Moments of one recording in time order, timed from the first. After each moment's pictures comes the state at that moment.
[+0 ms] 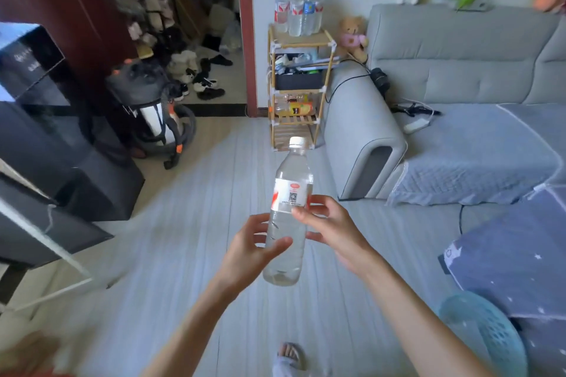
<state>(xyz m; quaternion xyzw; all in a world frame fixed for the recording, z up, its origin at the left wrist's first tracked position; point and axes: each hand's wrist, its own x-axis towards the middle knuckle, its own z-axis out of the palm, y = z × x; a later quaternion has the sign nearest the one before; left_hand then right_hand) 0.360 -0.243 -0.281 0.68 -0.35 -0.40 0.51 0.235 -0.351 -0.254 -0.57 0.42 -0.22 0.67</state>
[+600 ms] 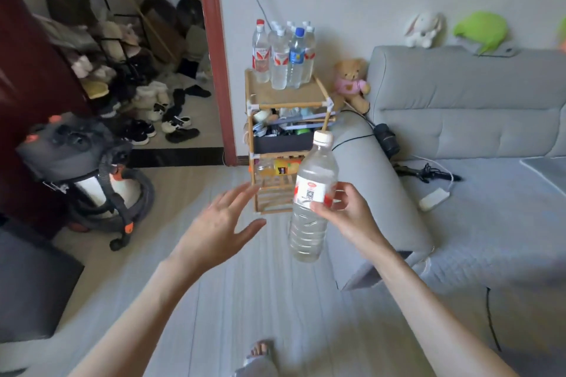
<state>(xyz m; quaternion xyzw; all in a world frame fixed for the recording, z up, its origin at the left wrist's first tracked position) 0.616 -0.697 -0.255 0.73 -0.64 -0.06 0.23 0.417 -0.824 -0.250 -0.65 0.45 -0.29 0.53</state>
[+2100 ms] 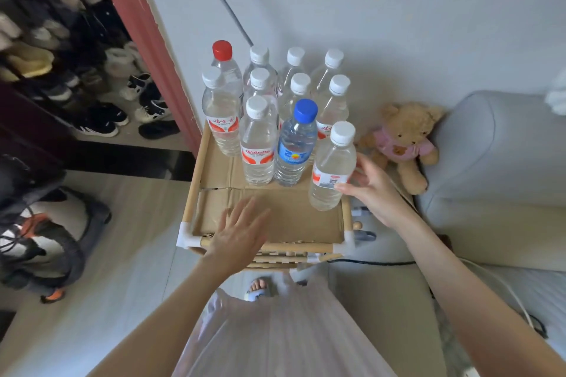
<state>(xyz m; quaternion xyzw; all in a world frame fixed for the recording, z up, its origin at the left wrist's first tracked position) 0.821 -1.287 -0.396 0.80 -0.57 -0.20 0.02 0.651 -1.497 -0.313 -0.67 0.37 -0.13 0.63</state>
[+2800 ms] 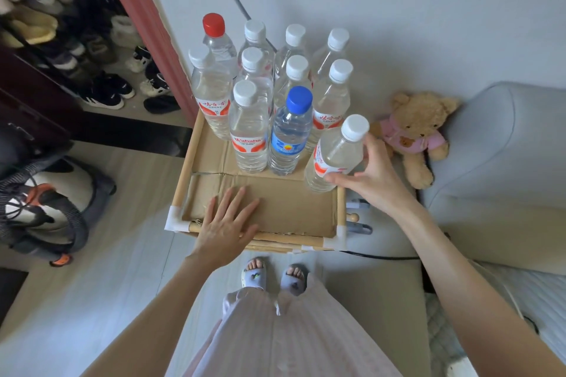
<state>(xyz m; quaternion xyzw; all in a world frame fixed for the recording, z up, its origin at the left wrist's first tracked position) 0.810 -1.286 -0.422 0.84 -0.51 -0.16 0.05 0.658 -1.513 -0.293 -0.77 0.37 -0.11 0.51</state>
